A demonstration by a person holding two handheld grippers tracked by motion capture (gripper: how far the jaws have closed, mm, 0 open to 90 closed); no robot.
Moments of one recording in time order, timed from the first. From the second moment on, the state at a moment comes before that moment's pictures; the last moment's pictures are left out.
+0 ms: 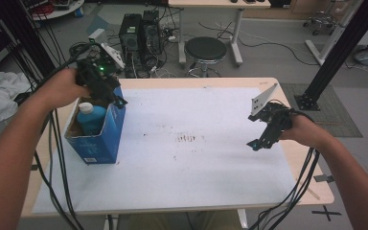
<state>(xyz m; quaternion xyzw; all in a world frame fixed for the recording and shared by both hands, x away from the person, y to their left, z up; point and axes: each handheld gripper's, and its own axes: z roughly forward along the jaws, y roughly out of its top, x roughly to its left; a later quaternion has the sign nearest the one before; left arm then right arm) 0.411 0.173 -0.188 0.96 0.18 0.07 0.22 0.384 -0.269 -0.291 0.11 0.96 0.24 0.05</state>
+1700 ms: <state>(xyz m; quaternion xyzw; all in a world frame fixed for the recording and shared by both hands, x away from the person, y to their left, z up) 0.452 0.045 -0.215 0.98 0.09 0.07 0.16 0.384 -0.259 -0.286 0.11 0.96 0.25 0.05</state>
